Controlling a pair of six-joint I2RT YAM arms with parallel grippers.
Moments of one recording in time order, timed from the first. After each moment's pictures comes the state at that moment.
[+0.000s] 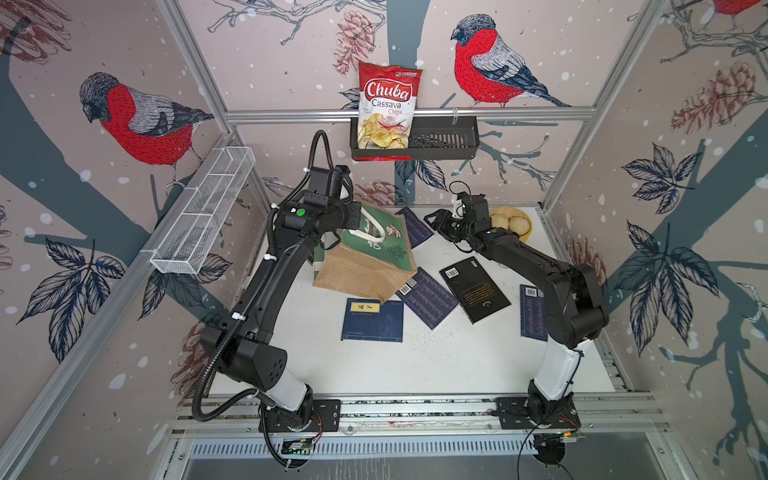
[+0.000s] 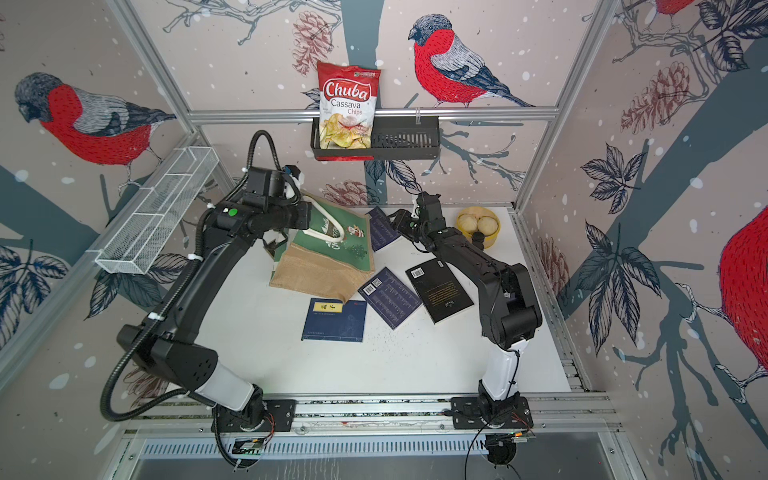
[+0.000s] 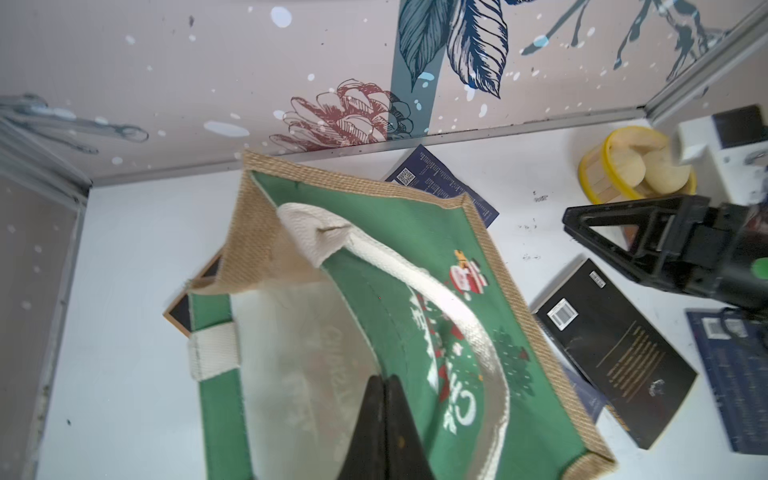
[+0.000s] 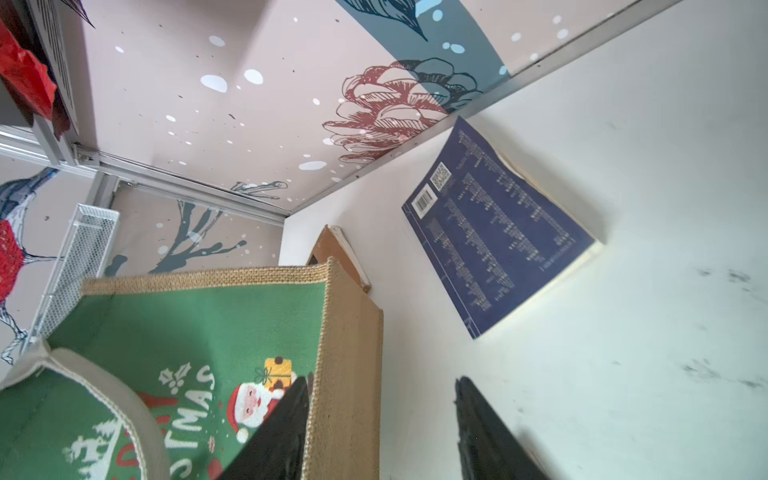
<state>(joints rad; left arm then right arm) -0.35 1.61 1.85 -0.93 -0.03 -0.07 0.42 1.84 1.39 -0.06 -0.34 0.78</state>
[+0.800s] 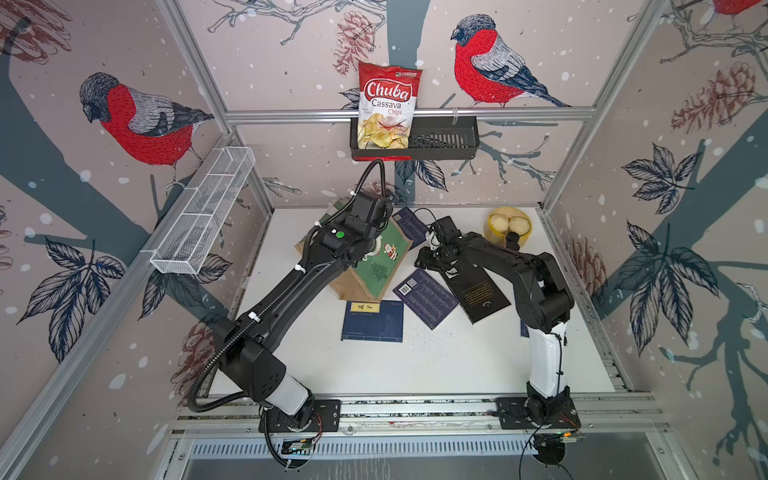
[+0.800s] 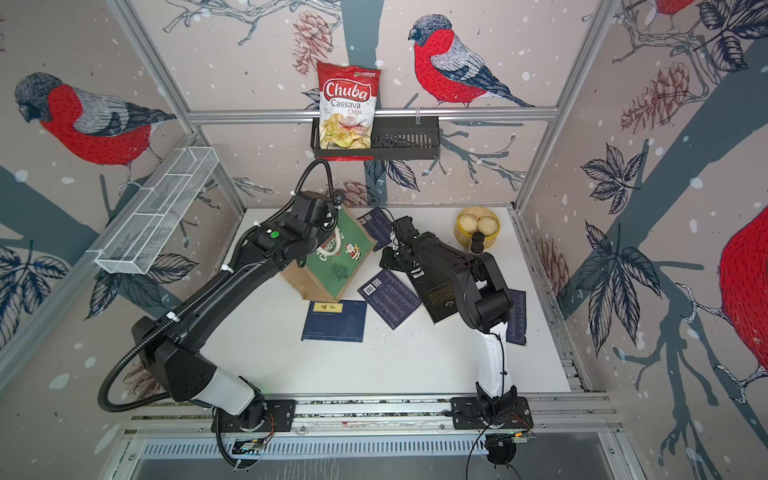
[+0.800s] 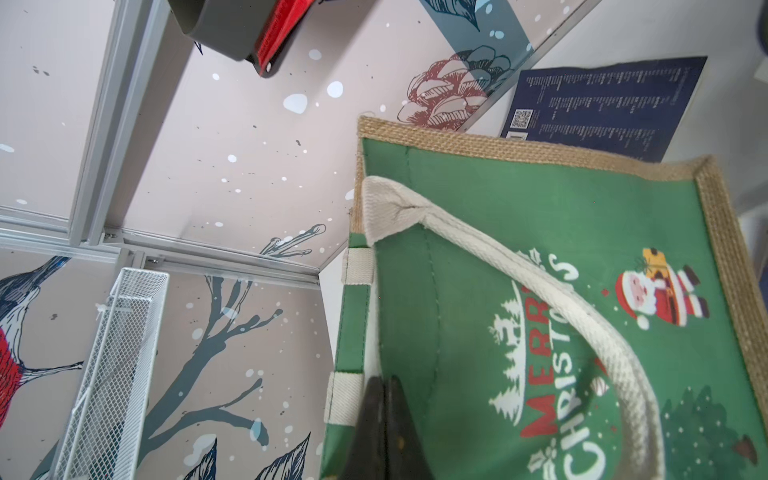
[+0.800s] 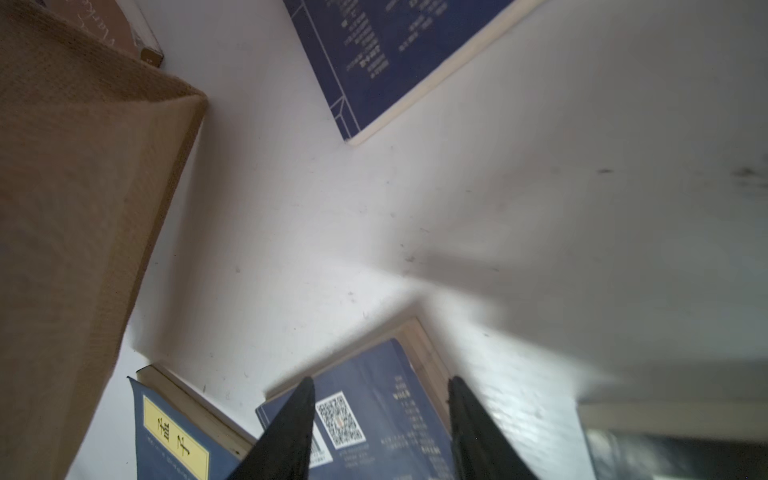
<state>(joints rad) -0.59 1.54 1.57 -0.71 -0.64 0.46 0.55 2.11 1.55 -0.50 -0.29 0.47</state>
